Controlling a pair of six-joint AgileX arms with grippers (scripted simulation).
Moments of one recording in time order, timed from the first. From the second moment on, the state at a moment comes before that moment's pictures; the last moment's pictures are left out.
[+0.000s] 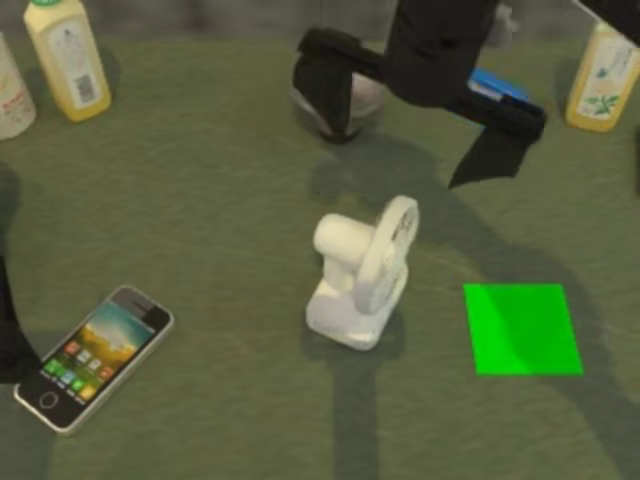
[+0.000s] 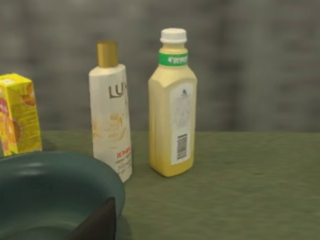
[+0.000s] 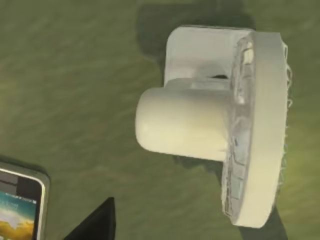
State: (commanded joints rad) left arm 0.00 0.00 0.00 0.00 0.00 0.00; right arm 0.65 2.16 2.29 -1.53 0.01 1.09
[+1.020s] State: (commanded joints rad) left arm 0.00 0.00 0.00 0.00 0.00 0.00; right arm 0.67 2.24 2.09 -1.43 0.00 1.14
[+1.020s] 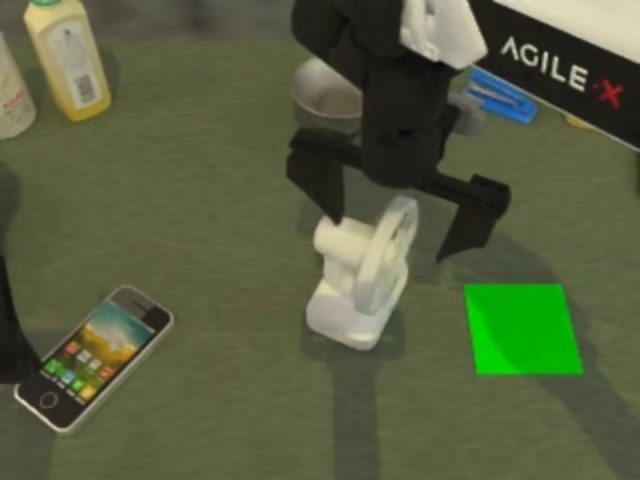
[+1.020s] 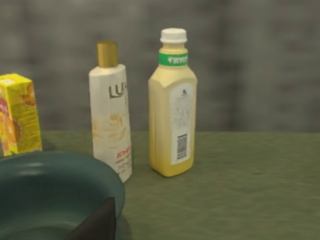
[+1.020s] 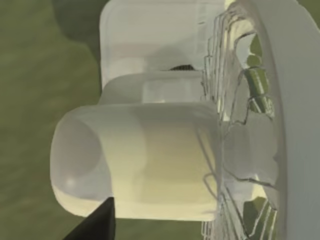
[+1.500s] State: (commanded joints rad) left arm 0.00 0.00 0.00 0.00 0.00 0.00; right arm 0.67 2.23 2.05 -1.39 0.00 1.14
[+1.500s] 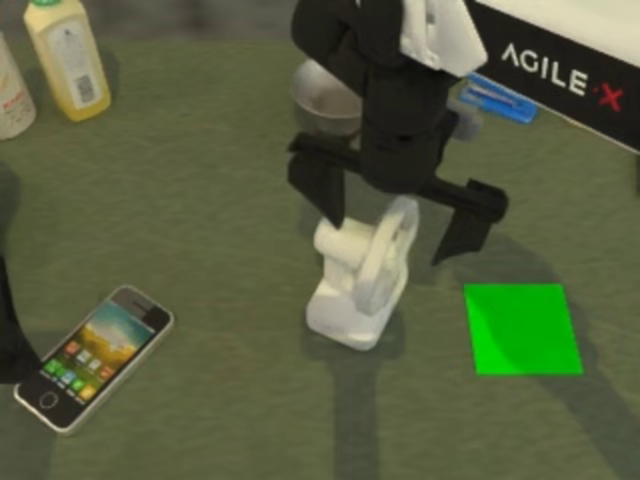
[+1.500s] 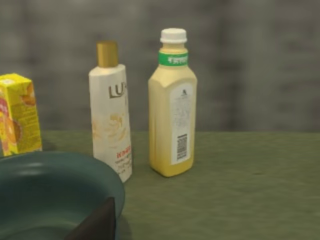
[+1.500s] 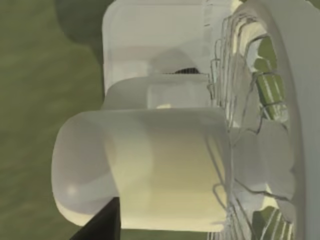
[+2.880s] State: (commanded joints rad) left arm 0.00 0.00 0.00 0.00 0.00 0.00; right arm 0.67 2.24 2.09 -1.43 0.00 1.15
